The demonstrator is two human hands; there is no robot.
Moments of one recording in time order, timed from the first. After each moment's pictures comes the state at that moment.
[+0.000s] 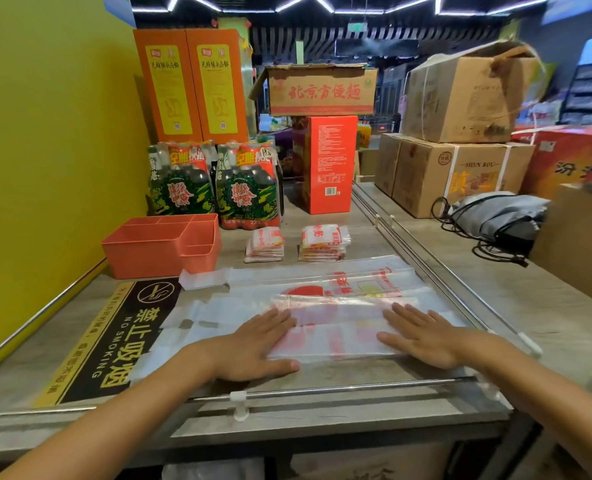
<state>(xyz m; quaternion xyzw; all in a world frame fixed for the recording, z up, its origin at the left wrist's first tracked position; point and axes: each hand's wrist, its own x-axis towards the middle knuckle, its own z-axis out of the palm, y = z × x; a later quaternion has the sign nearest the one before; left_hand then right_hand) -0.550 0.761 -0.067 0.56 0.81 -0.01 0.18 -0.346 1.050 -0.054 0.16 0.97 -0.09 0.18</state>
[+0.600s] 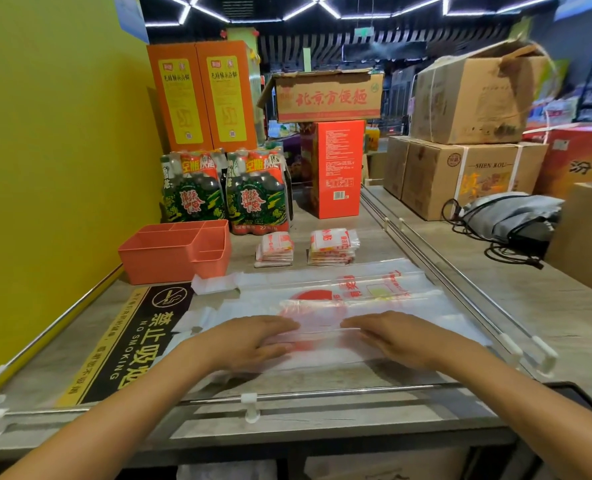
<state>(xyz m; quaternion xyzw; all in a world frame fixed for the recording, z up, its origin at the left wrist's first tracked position) -0.563 0.749 -0.053 0.58 0.81 0.03 0.09 -0.371 1.005 -0.047 -0.01 0.99 -0.11 0.00</state>
